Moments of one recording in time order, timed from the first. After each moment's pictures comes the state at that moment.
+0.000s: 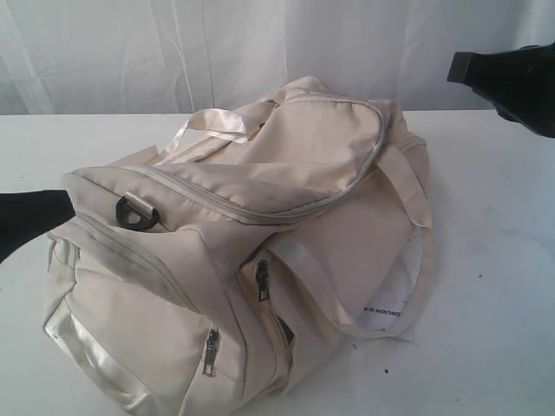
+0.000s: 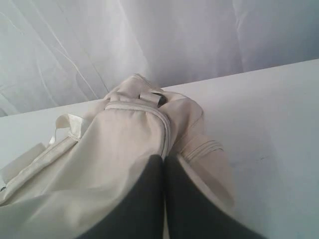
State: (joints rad) left arm 0.00 0.75 -0.33 1.53 -0.74 -1.96; right arm 0.39 1.07 -0.78 -0.02 0.14 0.32
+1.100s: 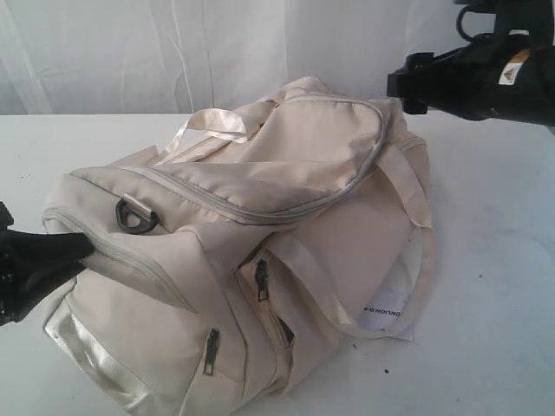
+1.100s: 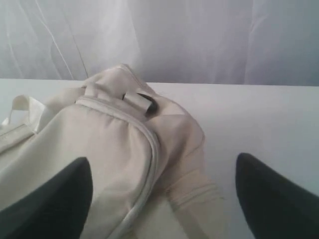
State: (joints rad) left arm 0.00 1.08 -0.20 1.12 -0.83 -1.96; right arm 0.39 1.44 -0.96 -0.13 0.03 0.23
